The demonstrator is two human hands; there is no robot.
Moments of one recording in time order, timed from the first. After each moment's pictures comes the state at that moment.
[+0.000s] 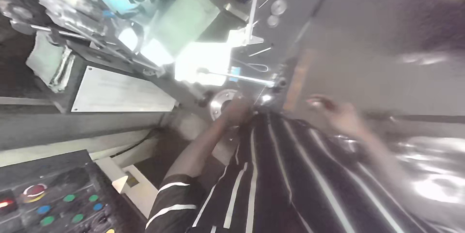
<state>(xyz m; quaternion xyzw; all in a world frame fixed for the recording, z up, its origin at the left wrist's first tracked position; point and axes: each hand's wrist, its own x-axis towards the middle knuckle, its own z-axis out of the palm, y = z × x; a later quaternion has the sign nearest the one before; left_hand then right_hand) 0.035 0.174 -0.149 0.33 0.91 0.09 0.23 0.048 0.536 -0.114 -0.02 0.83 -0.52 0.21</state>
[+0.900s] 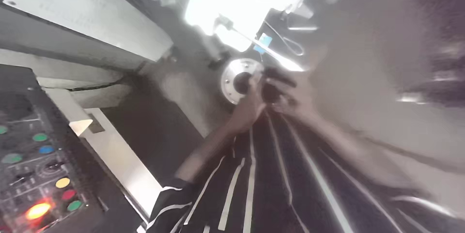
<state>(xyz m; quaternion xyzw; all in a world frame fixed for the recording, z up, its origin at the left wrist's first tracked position) 0.122 0.194 -0.081 -0.14 0.55 0.82 0.09 0.025 0.368 -0.114 -0.45 0.80 -0.39 0.01</state>
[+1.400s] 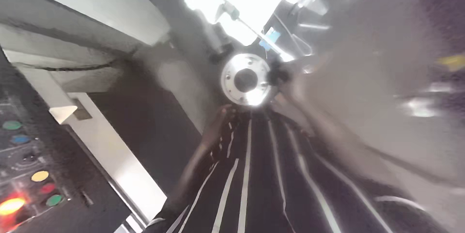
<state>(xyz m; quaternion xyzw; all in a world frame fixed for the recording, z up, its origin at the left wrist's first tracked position) 0.233 0.140 -0.149 -0.32 0.63 0.70 0.08 -0.024 0.338 -0.191 -0.22 0.90 -0.28 0.23</state>
